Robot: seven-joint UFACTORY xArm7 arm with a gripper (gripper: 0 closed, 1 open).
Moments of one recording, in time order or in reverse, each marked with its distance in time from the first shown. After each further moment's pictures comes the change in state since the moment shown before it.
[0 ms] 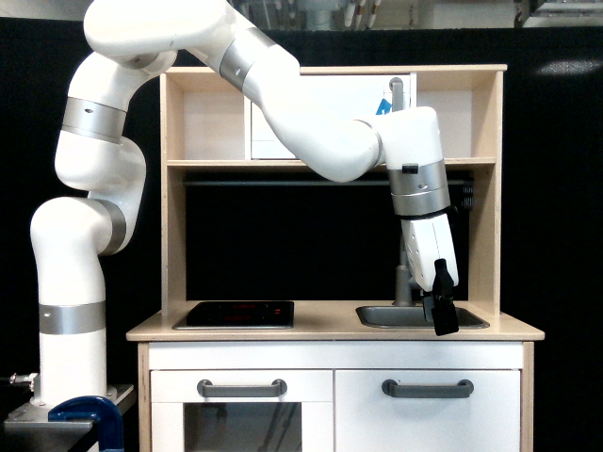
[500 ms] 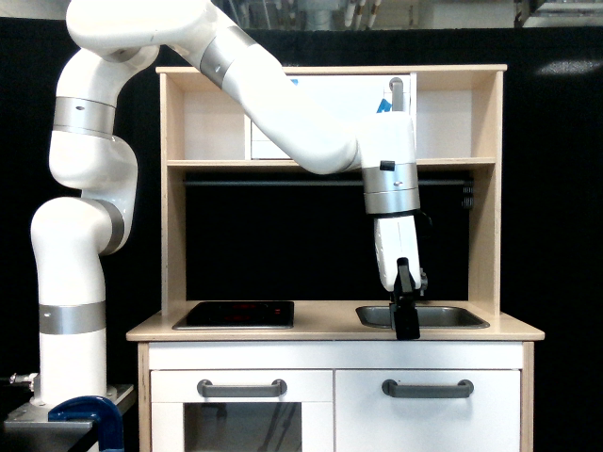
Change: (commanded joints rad) arm 0.073 -0.111 -0.054 -0.147 -0.203 -0.061 0.219
